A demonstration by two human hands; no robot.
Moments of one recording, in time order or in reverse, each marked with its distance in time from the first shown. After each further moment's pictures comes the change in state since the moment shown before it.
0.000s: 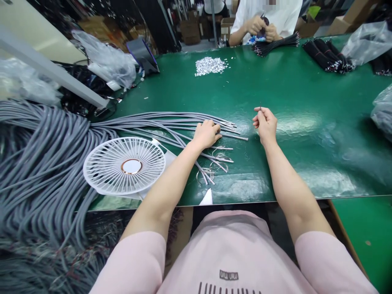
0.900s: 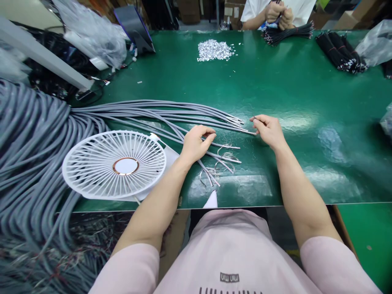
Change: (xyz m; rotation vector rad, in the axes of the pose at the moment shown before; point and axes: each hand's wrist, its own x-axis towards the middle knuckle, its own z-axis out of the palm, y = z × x) left_hand -0.060 -0.022 0.008 -0.698 0.434 -0.079; right_hand -0.015 -0.026 0.006 -0.271 -0.351 0.038
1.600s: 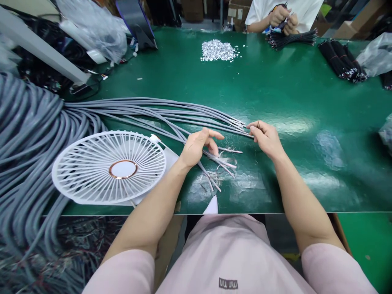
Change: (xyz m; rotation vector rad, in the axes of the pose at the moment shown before) left_hand -0.003 0.020 -0.011 -0.793 -0.158 -0.212; right_hand -0.012 -0.023 0.013 -0.007 -0.089 0.001
